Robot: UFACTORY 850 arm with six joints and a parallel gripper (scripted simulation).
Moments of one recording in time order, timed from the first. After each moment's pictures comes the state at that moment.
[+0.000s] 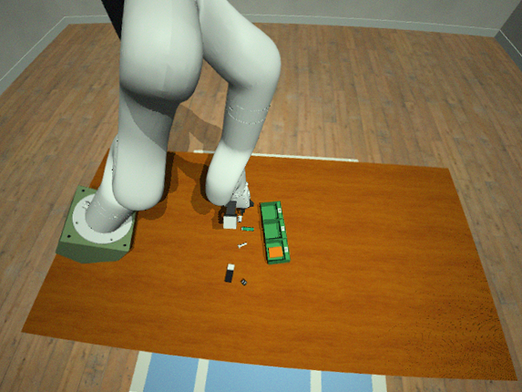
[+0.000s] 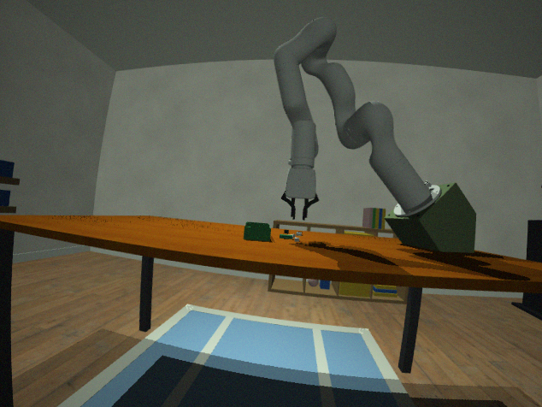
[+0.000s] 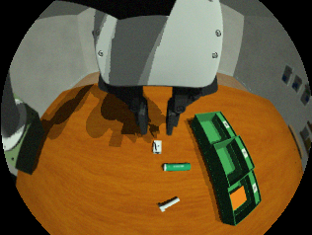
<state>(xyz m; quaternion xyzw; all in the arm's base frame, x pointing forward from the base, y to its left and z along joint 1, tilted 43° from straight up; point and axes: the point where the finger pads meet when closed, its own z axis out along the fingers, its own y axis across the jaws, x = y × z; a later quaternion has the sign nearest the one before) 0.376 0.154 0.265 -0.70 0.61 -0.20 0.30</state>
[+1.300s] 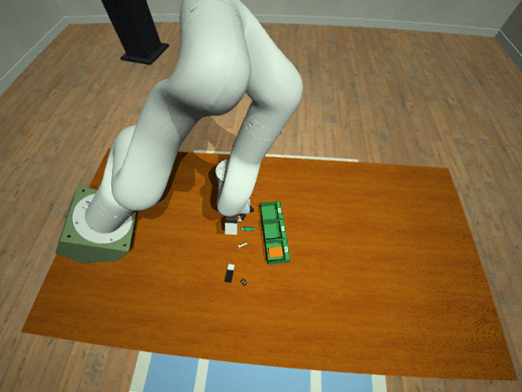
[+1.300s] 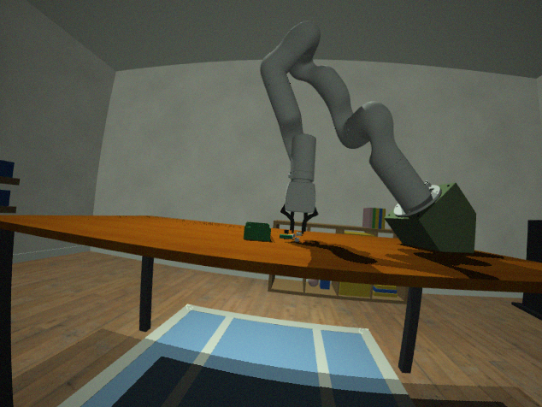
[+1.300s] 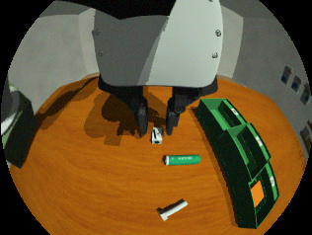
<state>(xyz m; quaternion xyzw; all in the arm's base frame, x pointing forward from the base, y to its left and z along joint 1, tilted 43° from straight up) 0.406 0.164 0.231 -0.70 0.61 -0.19 0.31</state>
